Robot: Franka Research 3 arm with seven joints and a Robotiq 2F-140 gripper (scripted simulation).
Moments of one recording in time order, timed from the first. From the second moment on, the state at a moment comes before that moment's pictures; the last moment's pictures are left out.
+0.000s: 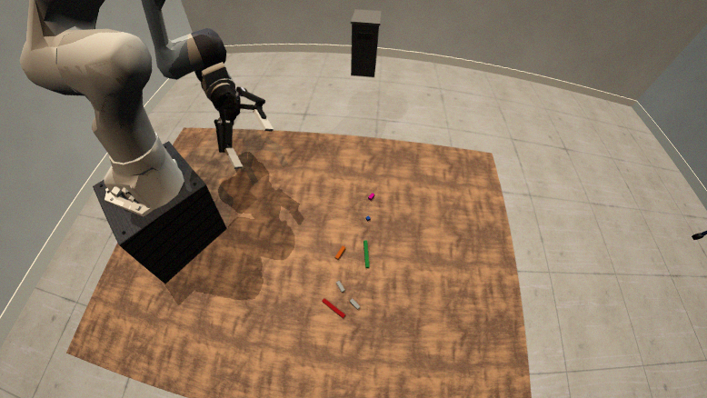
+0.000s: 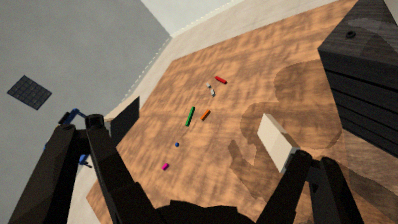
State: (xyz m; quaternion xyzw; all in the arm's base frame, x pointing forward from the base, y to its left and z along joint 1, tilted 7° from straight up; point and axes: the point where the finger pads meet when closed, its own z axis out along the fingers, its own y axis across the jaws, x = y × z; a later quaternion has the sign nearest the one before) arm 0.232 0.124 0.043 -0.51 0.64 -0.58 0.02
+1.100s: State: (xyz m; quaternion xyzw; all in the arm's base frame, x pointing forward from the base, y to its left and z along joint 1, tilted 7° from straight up) arm 0.360 -0.014 -0.026 -0.45 0.83 -0.33 0.04
